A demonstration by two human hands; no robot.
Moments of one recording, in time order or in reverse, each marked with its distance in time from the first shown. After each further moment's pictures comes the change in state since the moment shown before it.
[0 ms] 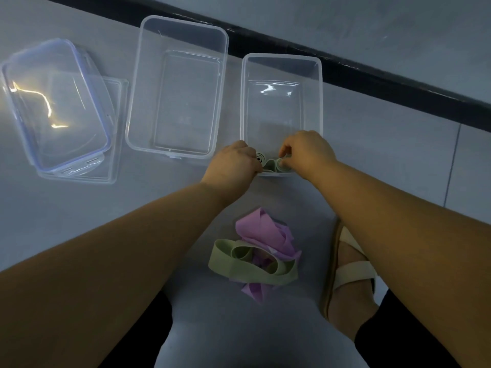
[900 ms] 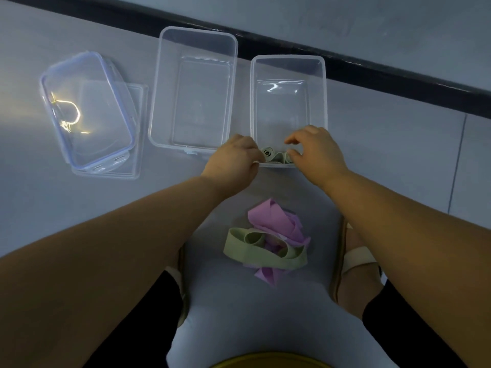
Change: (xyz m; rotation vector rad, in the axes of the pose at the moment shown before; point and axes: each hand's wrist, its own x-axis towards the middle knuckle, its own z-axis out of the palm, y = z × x) left_hand -0.028 0.008 -0.031 -0.123 0.039 -0.113; right_hand -0.040 -0.003 0.006 0.175 0.243 -0.114
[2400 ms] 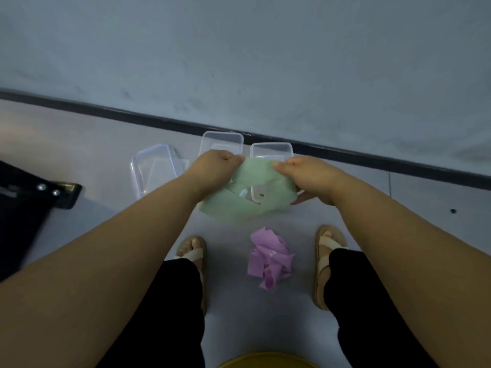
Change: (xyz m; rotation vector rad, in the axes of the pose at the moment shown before) left_hand -0.094 0.165 -0.220 -0.337 0.067 -0.536; right_hand -0.167 -0.131 -0.205 0.701 -0.254 0.187
